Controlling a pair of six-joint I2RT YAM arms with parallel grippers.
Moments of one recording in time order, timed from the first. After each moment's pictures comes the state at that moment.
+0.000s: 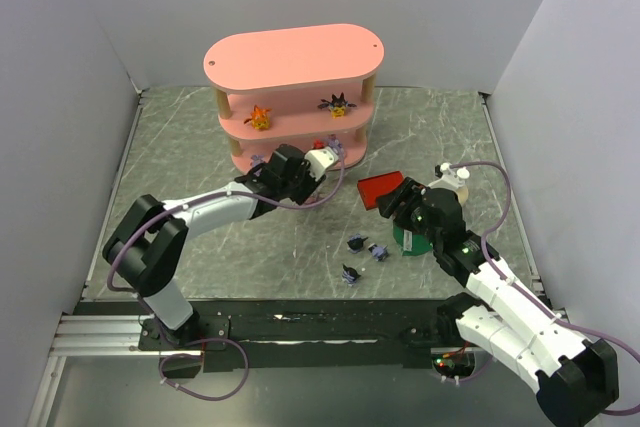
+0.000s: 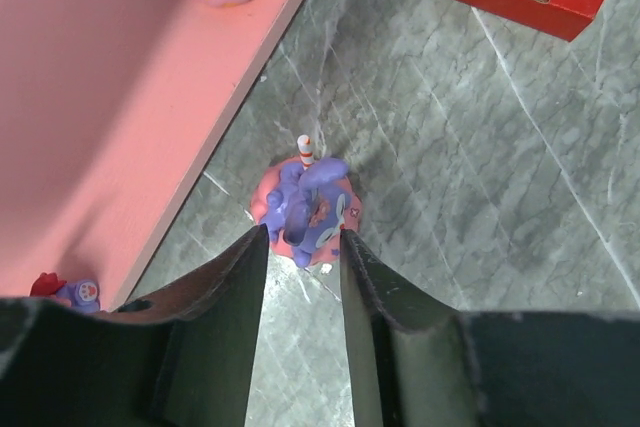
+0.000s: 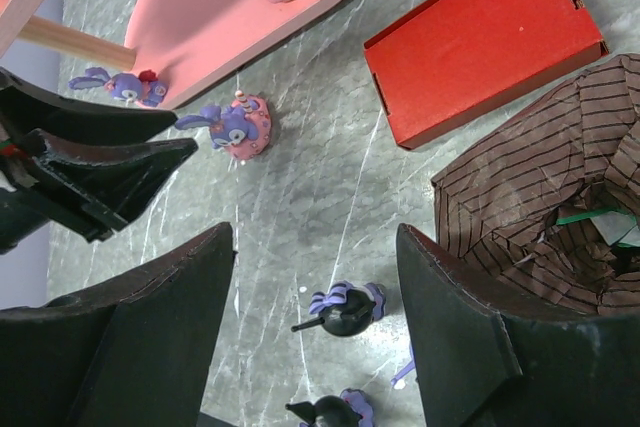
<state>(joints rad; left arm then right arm) -0.70 1.65 1.02 0.00 0.00 0.24 0.47 0.76 0.51 -0.20 0.15 0.80</state>
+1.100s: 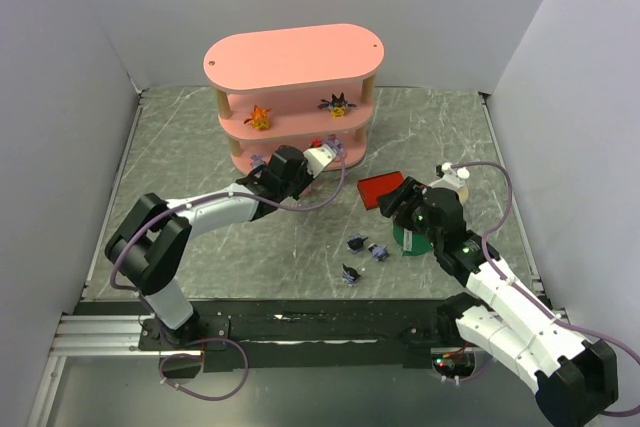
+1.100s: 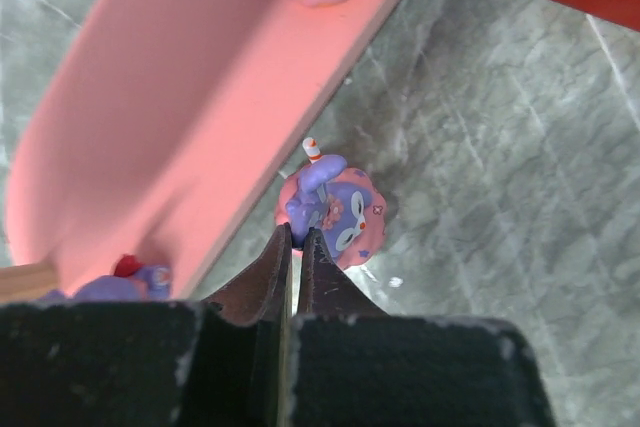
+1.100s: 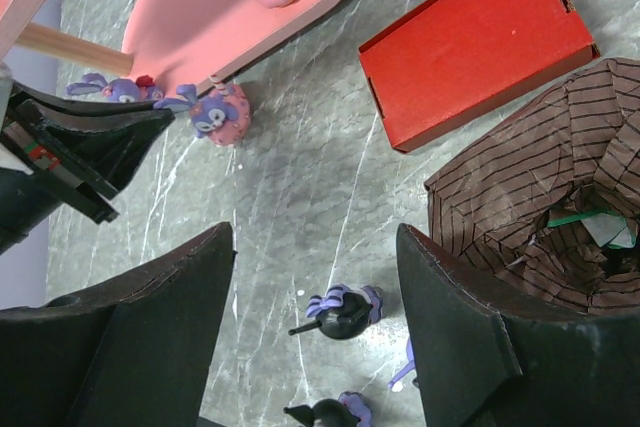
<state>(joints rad) -0.70 1.67 1.01 0.08 -0.15 0.29 0.46 0.76 0.51 -0.20 0.15 0.80</state>
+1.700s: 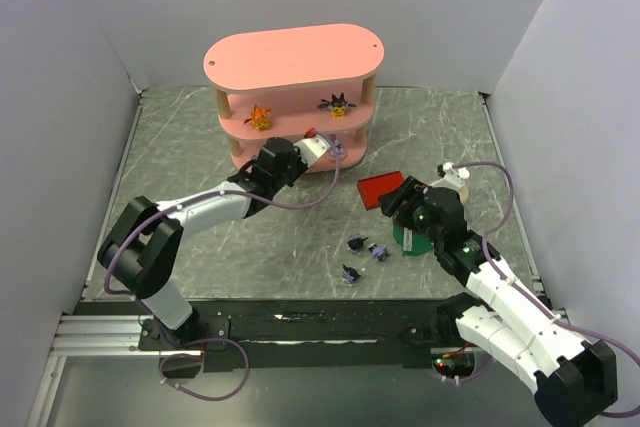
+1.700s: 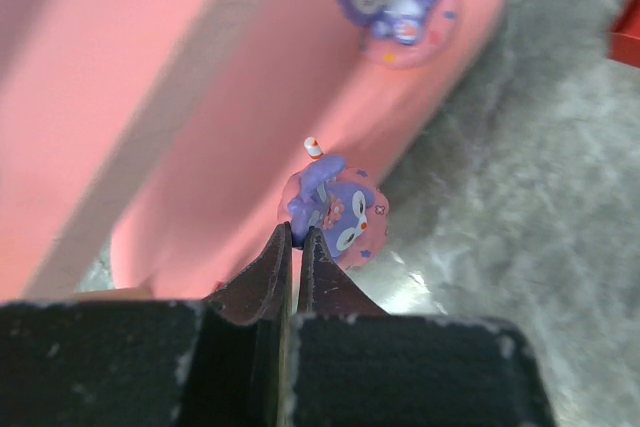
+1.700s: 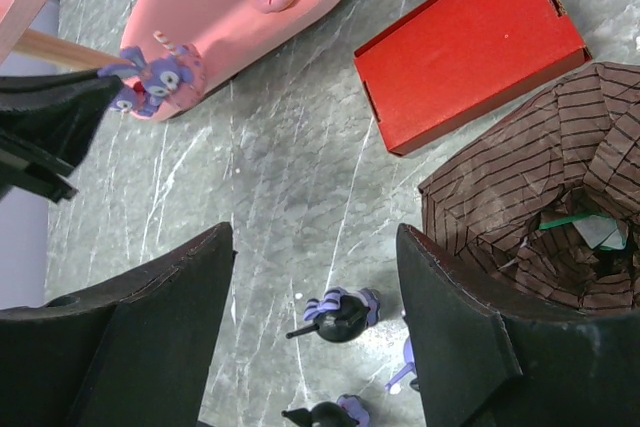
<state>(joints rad) -0.66 1.63 1.00 0.19 -0.17 0.41 0.45 0.76 0.51 -0.20 0.15 0.80</state>
